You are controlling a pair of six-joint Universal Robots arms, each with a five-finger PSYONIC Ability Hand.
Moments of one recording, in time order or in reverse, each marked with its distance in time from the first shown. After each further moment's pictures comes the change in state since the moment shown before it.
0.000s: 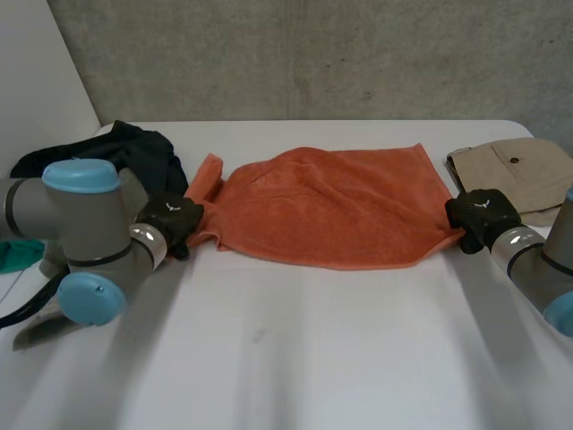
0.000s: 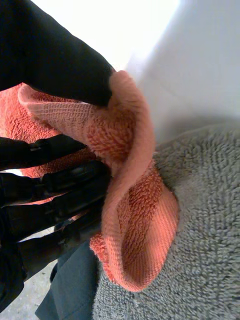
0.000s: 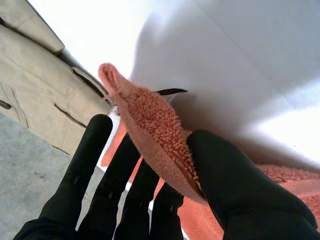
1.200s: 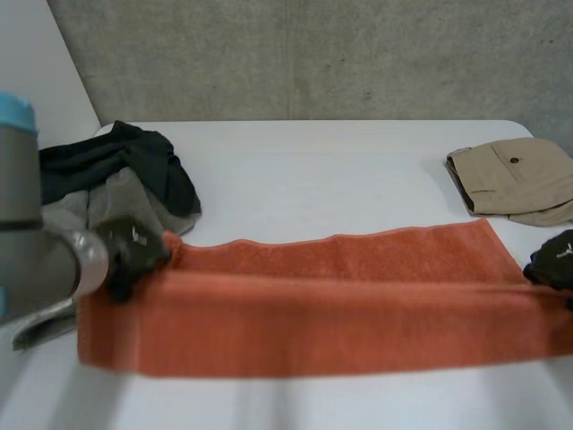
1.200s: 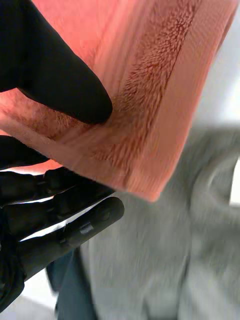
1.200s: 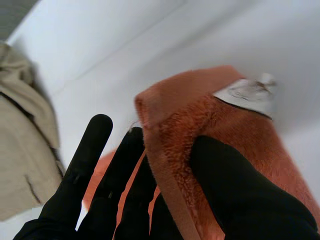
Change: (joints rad) left arm 0.030 0.360 -0.084 -0.591 0.003 0.380; right arm -0.300 -0.343 0.092 0.784 -0.099 -0.825; left_hand 0.249 0.283 0.272 0.285 0.255; right_hand 0.000 0.000 0.000 0.000 0.011
